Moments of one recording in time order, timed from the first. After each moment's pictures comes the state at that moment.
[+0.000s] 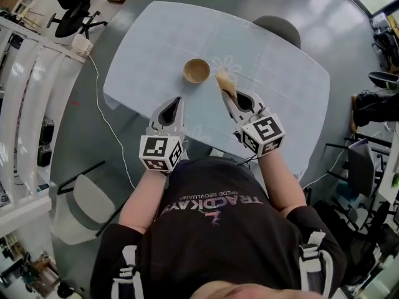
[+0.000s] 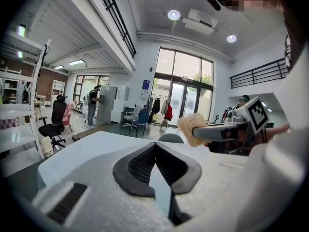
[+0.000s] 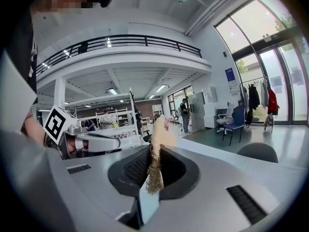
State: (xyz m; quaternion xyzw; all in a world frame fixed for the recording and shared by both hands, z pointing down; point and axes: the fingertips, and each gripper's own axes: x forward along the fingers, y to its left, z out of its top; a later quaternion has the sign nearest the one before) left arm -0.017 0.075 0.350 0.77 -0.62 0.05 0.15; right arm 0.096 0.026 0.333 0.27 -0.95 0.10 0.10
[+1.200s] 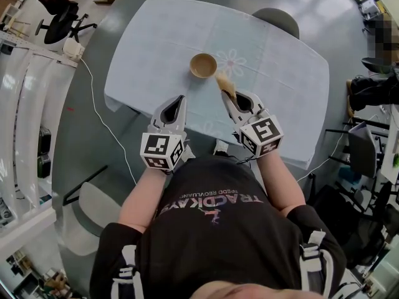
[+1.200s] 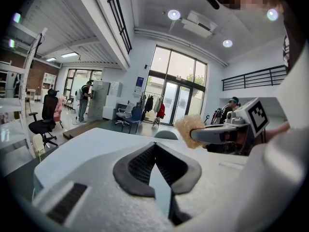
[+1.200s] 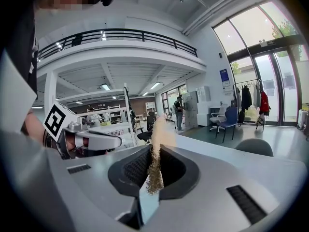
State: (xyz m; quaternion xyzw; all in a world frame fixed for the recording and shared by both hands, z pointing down) left arm -0.058 0.085 0.363 0.80 -0.57 0.05 0.17; right arm 0.050 0.051 0.347 0.31 -0.94 0.10 0.12
